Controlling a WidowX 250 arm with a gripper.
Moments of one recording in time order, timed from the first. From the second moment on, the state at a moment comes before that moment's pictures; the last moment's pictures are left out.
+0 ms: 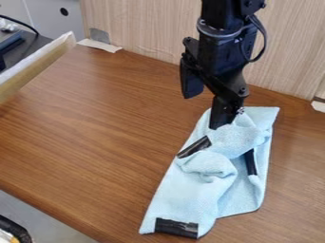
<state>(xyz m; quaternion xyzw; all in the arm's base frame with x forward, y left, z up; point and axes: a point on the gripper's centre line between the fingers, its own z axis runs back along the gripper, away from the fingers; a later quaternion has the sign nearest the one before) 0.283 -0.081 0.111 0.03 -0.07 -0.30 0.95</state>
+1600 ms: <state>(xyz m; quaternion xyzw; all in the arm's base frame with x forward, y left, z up) 0.289 -0.077 0.028 -0.08 0.02 -0.33 0.94</state>
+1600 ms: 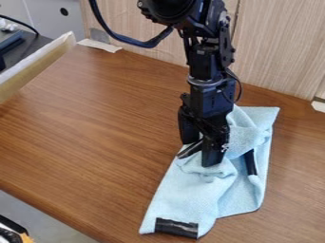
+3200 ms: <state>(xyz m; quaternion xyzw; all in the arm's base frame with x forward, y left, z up) 0.293 -0.061 0.095 -0.01 -0.04 -0.31 0.95</state>
